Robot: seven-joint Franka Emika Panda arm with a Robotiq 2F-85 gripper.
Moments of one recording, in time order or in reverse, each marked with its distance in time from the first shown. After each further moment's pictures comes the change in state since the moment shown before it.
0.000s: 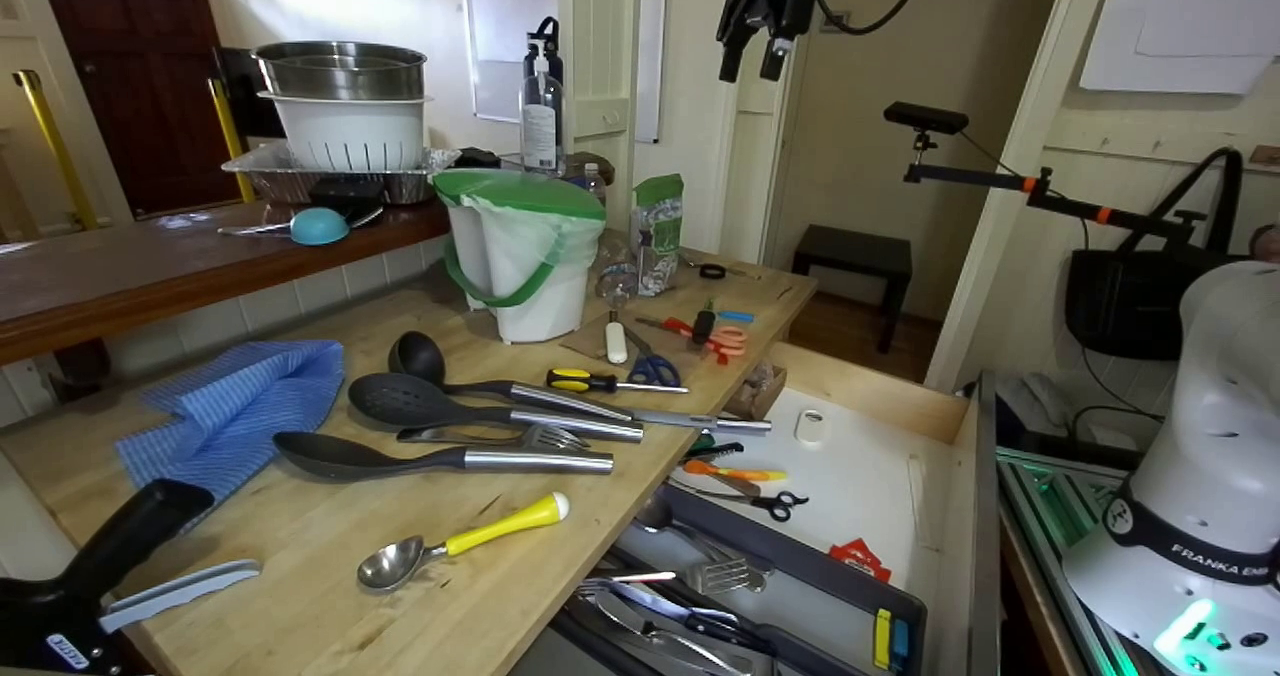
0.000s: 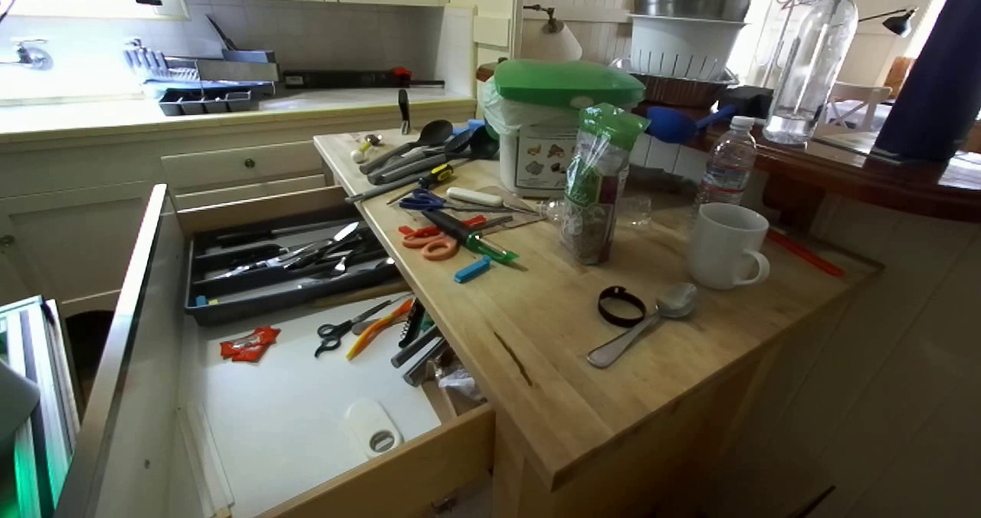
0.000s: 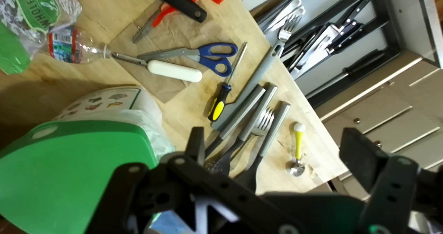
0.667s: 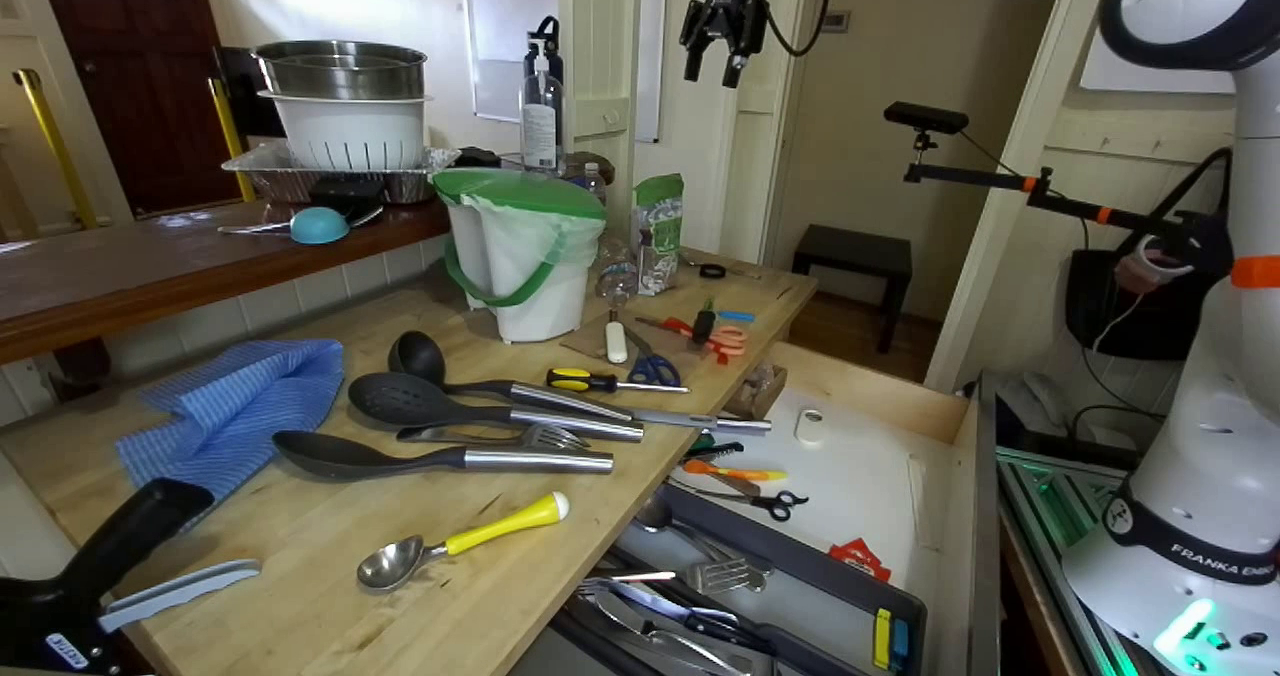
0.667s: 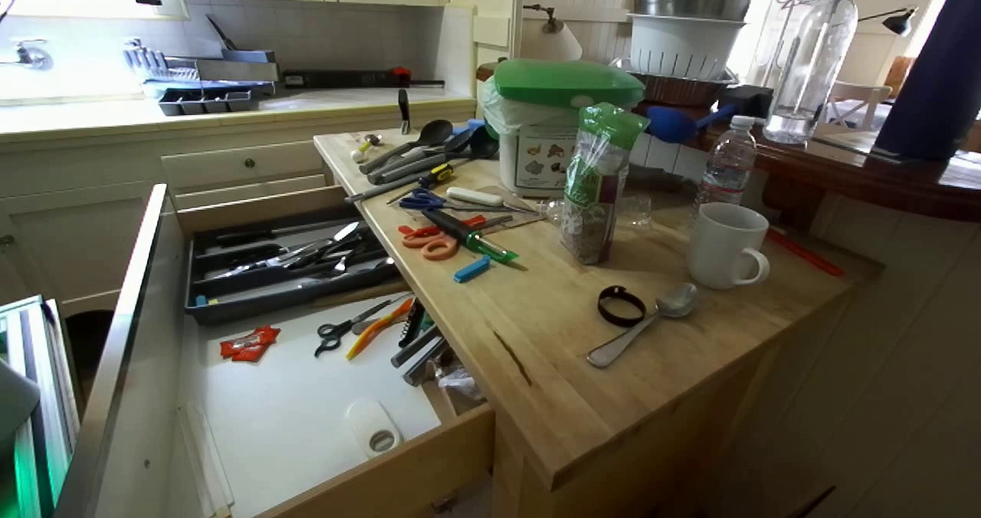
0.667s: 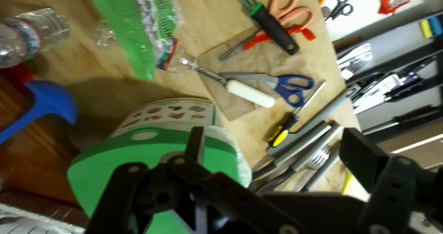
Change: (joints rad) arm -0.196 0.373 -0.006 0.459 0.017 -0.063 -0.329
